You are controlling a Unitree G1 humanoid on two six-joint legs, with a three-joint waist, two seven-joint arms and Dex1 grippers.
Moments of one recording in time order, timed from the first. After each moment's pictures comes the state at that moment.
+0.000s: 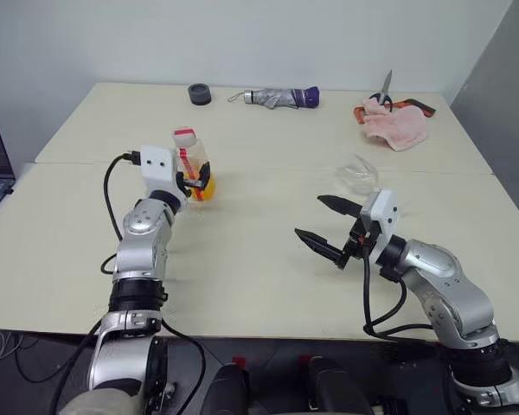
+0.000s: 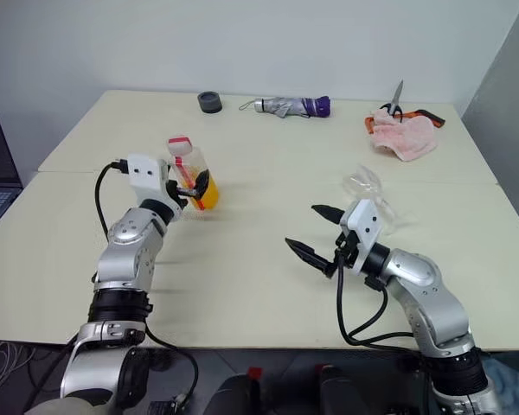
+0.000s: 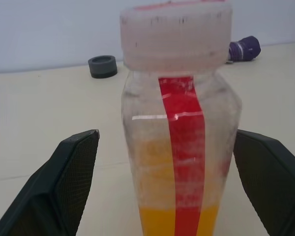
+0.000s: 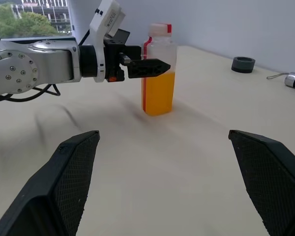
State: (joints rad) left arm -0.66 0.35 0.18 0.39 -0.15 0.16 -0.25; right arm -0.27 -0.43 0.09 -0.39 0.42 0.38 0.70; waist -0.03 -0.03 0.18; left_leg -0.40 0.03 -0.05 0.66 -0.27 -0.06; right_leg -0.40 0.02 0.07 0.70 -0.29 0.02
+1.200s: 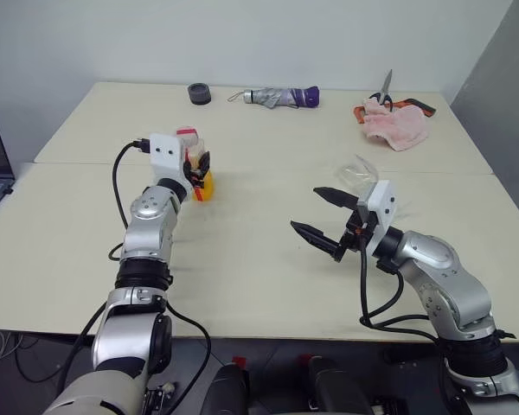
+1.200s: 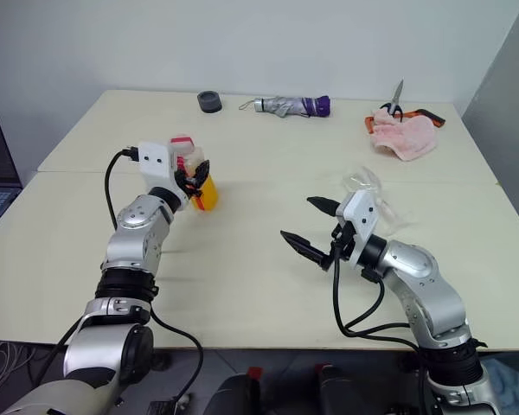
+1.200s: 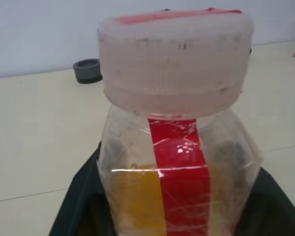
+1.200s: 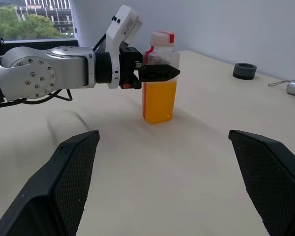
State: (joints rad) left arm -0.76 0.35 0.16 0.56 -0.13 0.10 -0.30; right arm -0.32 -0.41 0.09 -0.38 0.42 0.42 0.69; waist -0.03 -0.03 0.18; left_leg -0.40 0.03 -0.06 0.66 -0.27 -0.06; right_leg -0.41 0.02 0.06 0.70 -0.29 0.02
